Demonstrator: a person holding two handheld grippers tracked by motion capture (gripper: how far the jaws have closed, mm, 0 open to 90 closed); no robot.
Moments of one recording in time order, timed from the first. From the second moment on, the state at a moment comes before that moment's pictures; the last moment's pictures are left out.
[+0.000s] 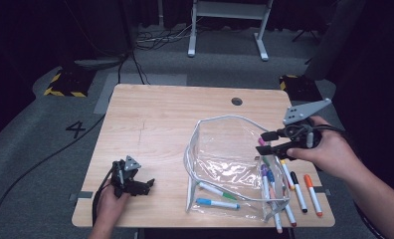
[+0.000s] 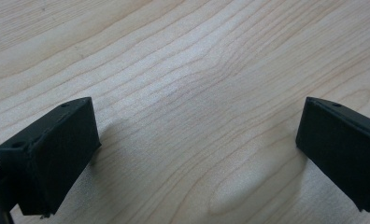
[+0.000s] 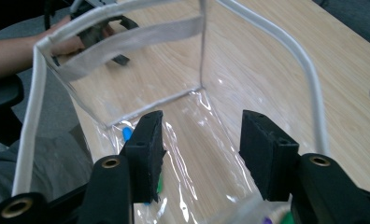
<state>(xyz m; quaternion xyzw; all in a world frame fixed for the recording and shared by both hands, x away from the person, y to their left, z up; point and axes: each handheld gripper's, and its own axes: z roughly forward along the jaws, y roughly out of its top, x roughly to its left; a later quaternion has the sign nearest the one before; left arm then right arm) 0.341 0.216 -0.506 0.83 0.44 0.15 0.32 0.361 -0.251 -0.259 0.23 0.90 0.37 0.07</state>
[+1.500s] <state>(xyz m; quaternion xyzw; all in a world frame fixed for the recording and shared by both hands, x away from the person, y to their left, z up) 0.343 0.215 -0.505 0.83 0.44 0.15 0.31 0.315 -0.437 -0.421 0.49 0.80 0.31 0.11</state>
